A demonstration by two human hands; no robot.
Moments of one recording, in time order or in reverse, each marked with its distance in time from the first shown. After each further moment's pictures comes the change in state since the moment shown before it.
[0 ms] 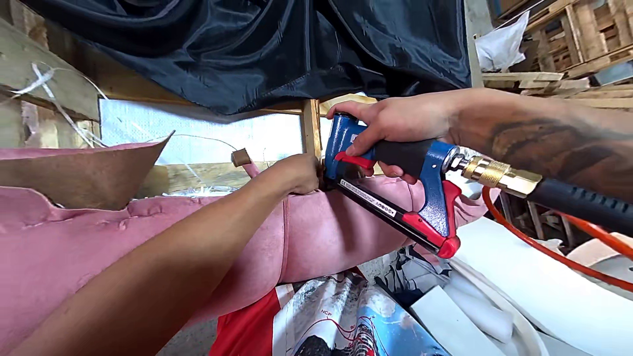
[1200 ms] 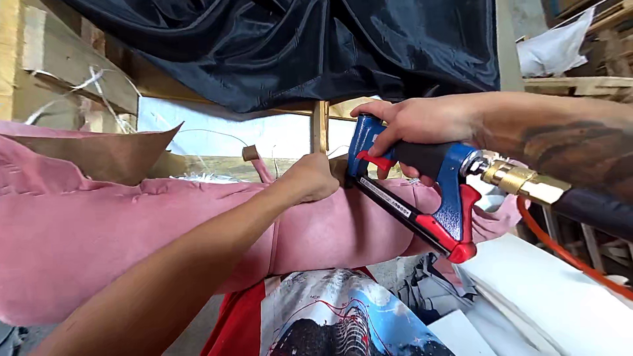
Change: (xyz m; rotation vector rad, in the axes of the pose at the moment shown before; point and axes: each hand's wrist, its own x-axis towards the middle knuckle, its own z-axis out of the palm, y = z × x) left_hand -0.033 0.063 0.005 -0.151 0.116 -0.263; right_hand -0.011 0.031 -0.024 -0.061 0.078 0.028
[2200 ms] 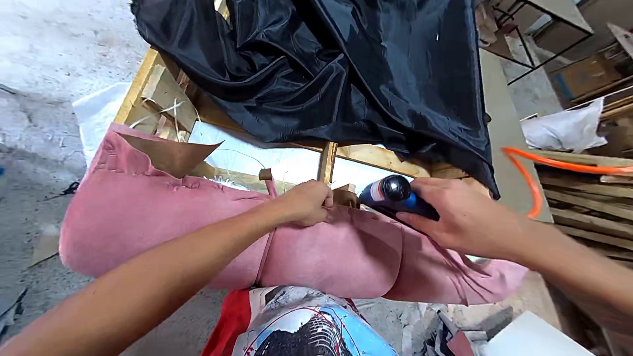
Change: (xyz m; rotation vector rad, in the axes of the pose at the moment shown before) left_hand -0.019 -0.010 0.010 0.130 0.161 0.299; right_hand -0.052 0.120 -0.006 -0.935 0.581 -0.907
